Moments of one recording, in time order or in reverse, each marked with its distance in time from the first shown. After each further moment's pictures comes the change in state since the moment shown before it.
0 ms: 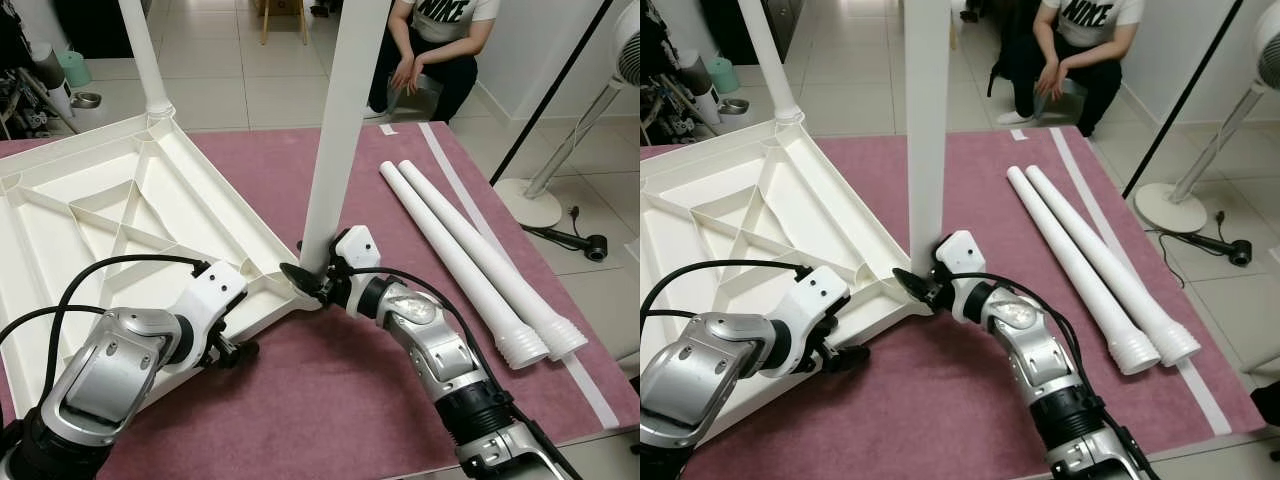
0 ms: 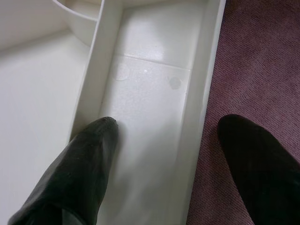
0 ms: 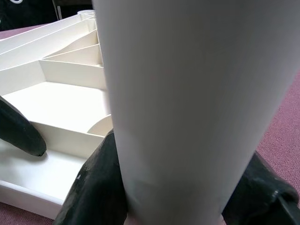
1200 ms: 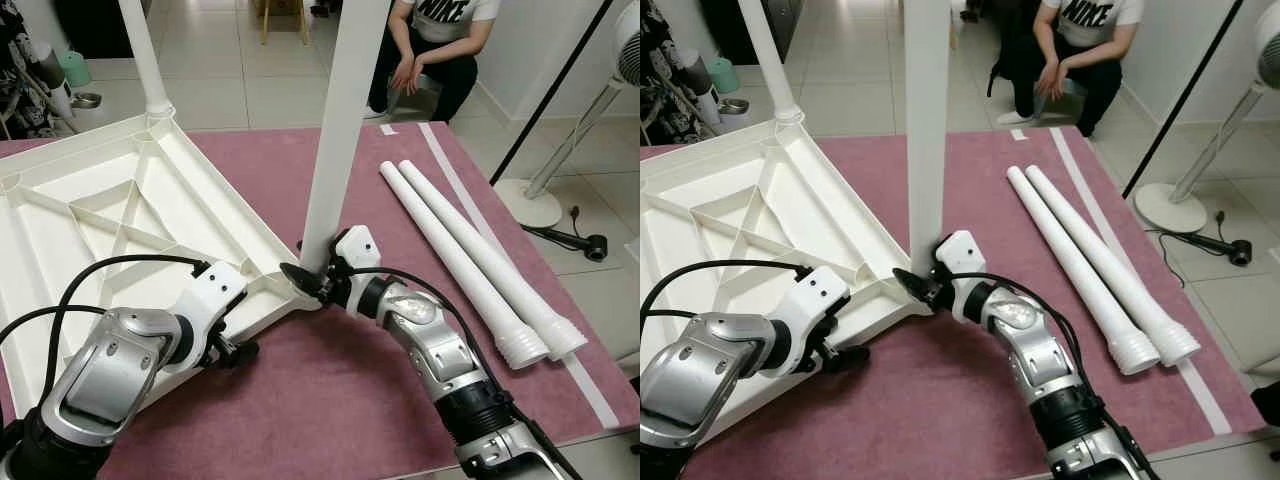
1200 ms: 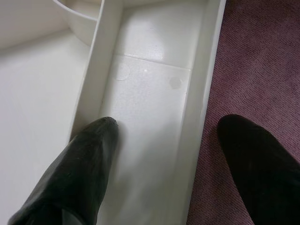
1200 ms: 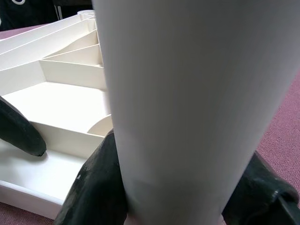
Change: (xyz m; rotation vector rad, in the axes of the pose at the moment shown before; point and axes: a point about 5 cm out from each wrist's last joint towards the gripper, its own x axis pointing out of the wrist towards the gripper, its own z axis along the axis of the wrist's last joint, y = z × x) left arm 0.000 0.000 0.000 0.000 0.000 0.000; right arm 0.000 0.000 0.000 0.000 0.000 0.000
